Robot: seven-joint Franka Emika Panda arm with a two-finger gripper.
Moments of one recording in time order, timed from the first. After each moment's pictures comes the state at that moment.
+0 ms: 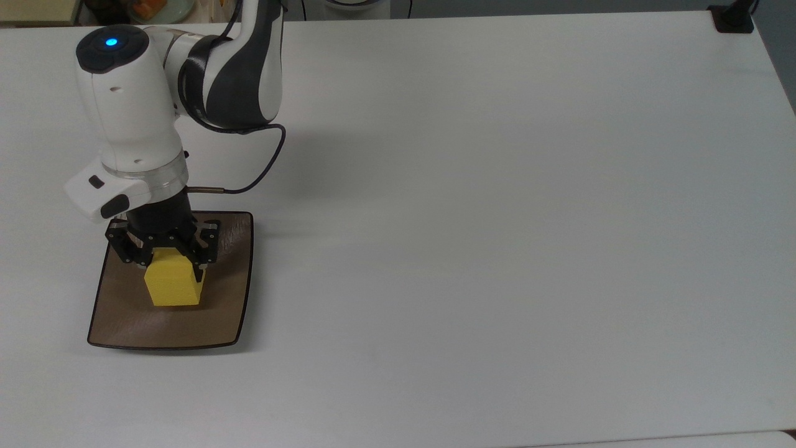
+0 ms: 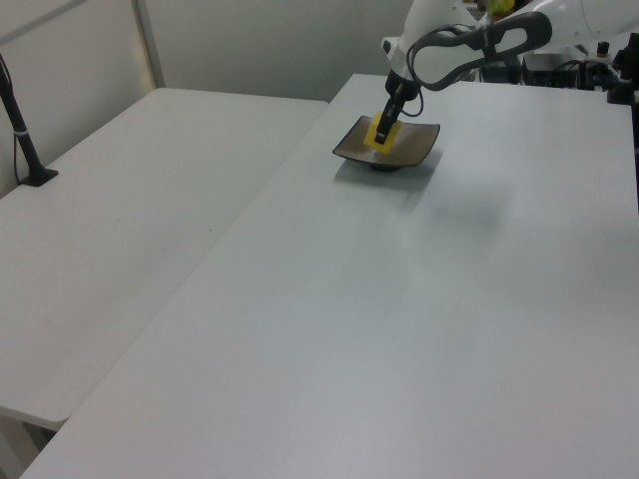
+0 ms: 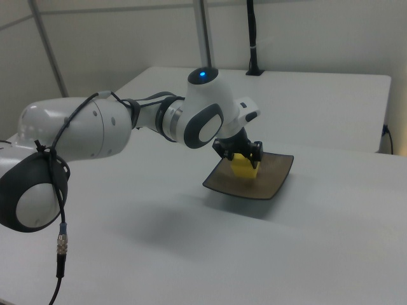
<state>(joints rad) -0.13 0.70 -0.07 -1.30 0.08 2.39 -0.35</state>
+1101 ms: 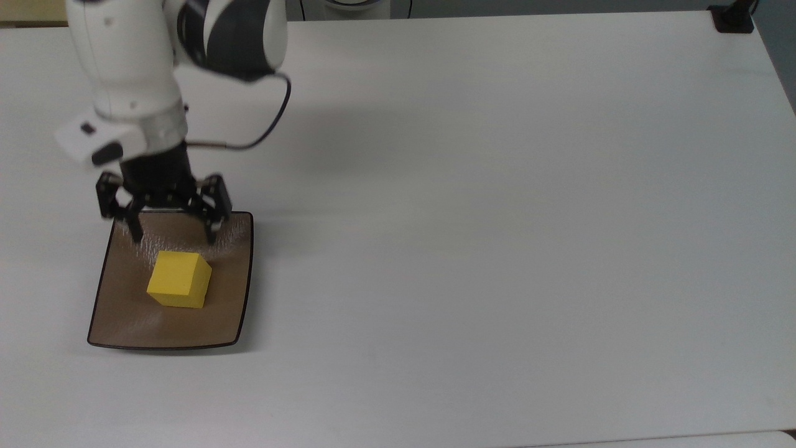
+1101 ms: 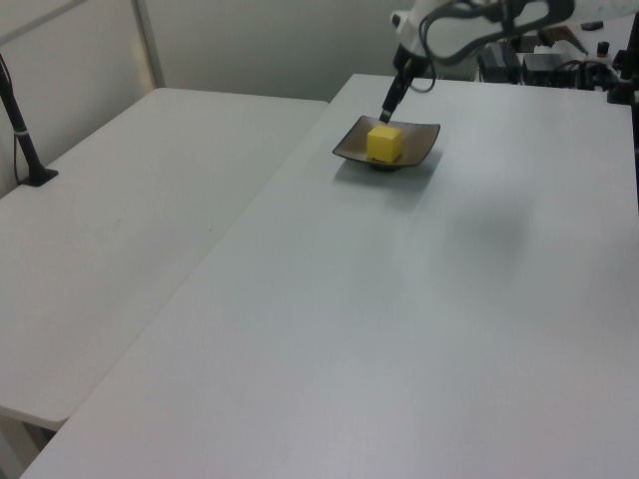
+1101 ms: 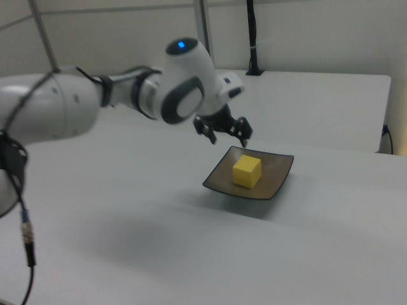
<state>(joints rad) -0.11 0.50 -0.07 -1.43 0.08 2.33 -0.31</state>
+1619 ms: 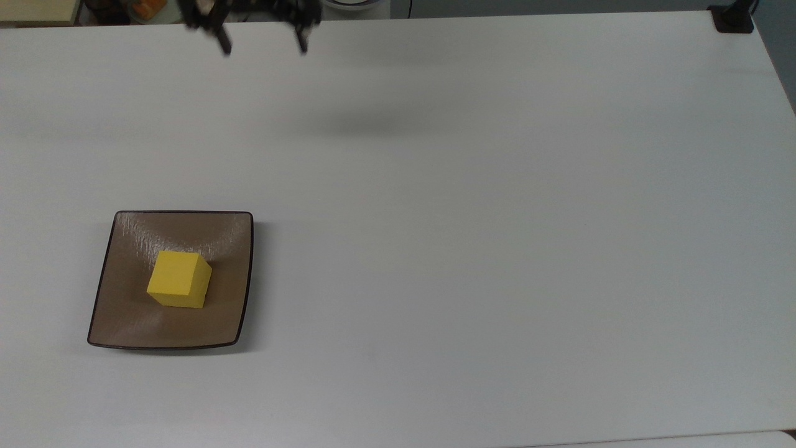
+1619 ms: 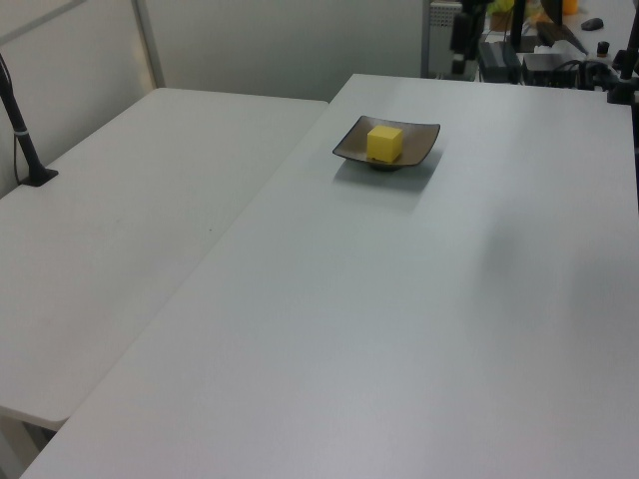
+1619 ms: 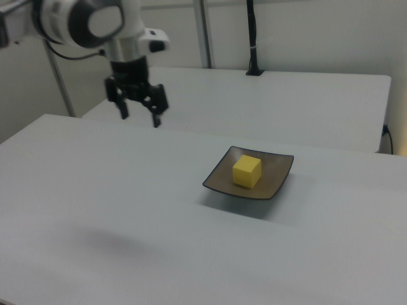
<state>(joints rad) 0.02 0.09 -0.06 -1.51 0.08 1.64 -0.11</state>
